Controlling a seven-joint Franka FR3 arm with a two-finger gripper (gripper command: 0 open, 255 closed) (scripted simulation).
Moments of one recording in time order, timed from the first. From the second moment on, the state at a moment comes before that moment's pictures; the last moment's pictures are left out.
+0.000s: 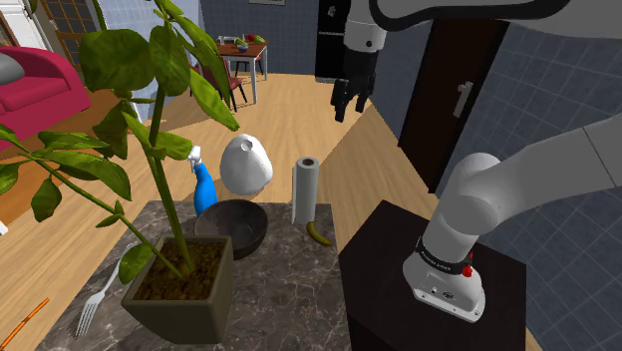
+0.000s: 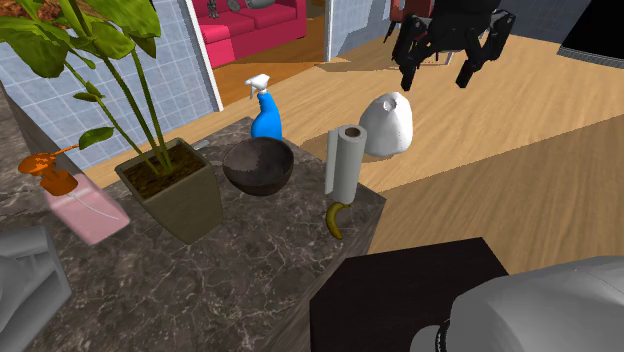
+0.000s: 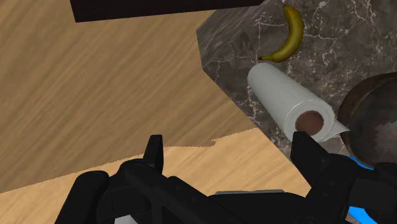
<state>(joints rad) 0.02 -0.76 0.03 -2.39 0.00 1.68 0.13</state>
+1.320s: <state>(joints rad) 0.14 -0.64 0.31 -2.80 0.20 2.20 0.44</state>
